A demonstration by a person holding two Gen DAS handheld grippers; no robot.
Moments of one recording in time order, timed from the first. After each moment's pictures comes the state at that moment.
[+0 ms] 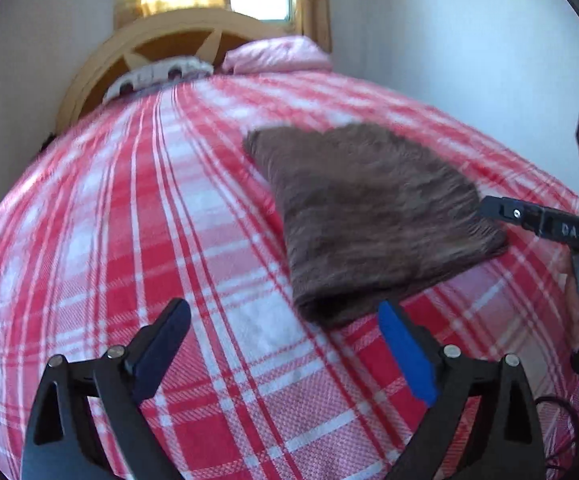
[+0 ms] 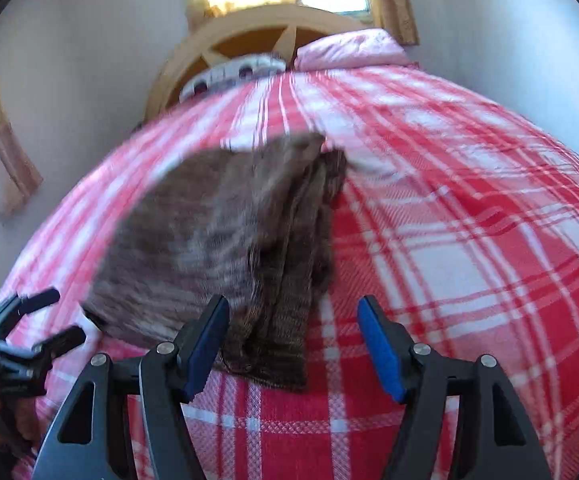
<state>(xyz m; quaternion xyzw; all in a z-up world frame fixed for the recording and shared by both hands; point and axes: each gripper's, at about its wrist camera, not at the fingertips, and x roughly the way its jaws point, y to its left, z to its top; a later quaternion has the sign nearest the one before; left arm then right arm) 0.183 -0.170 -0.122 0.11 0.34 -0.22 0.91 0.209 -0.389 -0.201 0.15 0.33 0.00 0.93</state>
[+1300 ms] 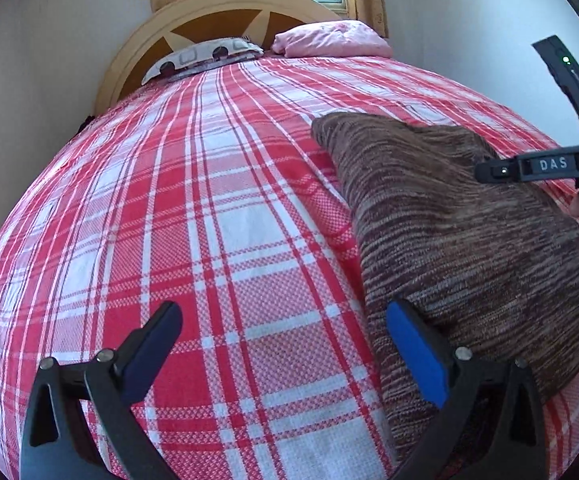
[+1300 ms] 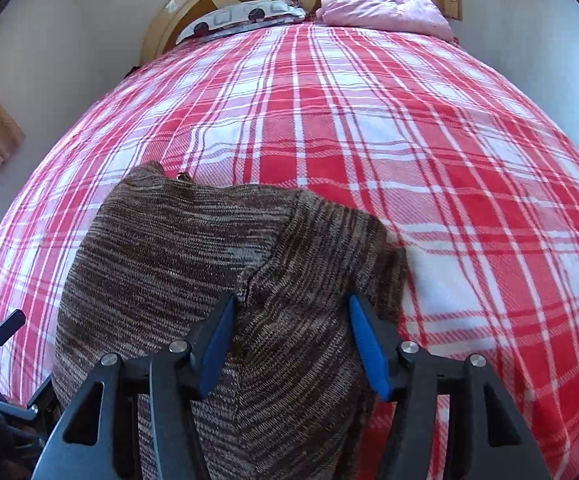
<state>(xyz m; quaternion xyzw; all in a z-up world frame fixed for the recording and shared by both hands) 0.279 -0.191 -0.164 0.12 0.38 -0.12 0.91 0.407 -0.385 -0.219 0.05 0.46 0.01 0.89</state>
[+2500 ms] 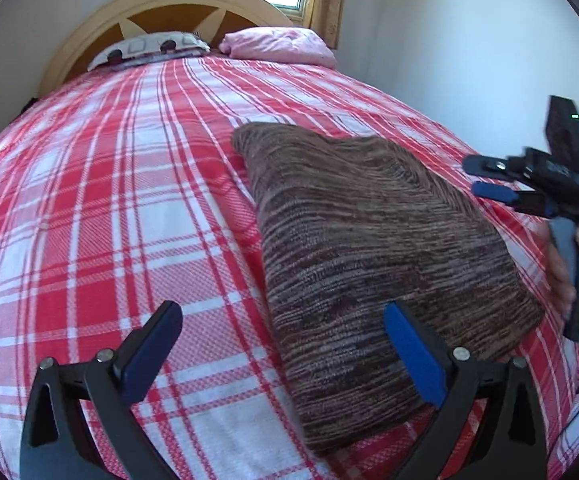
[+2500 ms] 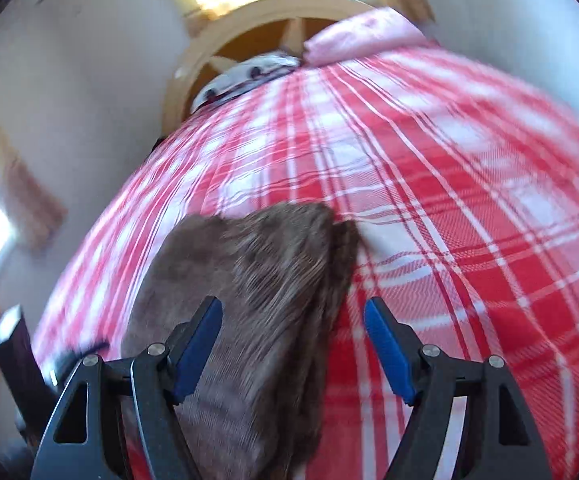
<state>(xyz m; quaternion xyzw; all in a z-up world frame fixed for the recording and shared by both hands) 0.272 -0.196 -0.157 0.03 0.41 -0.25 0.88 0.351 -0.462 -0.205 0.24 0.38 0.05 0.89</state>
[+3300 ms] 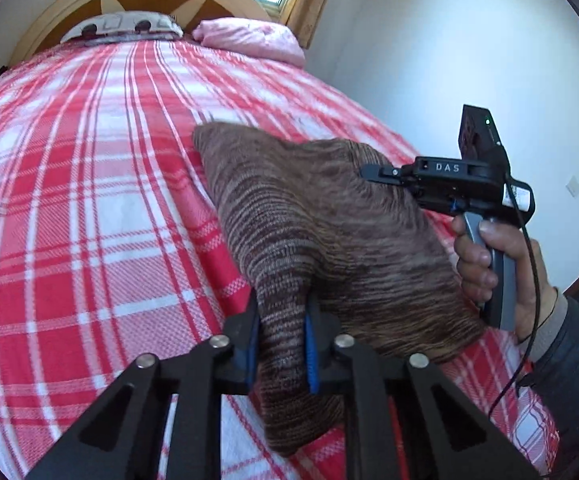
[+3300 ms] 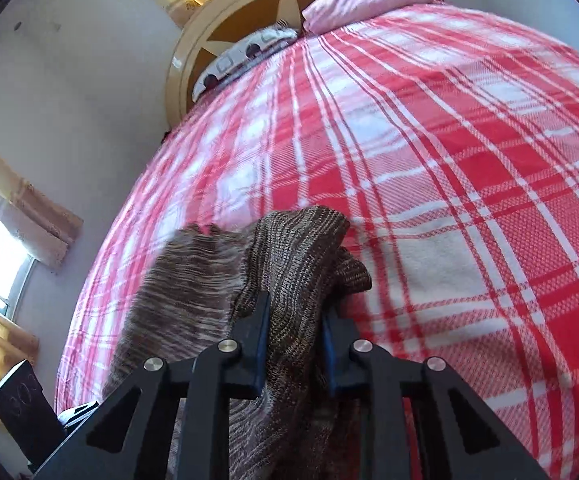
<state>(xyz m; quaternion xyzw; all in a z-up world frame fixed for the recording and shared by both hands) 0.268 -0.191 -0.143 -0.03 0.42 -0.33 0.85 0.406 -0.447 -0.221 0.26 0.39 0.10 0.87</state>
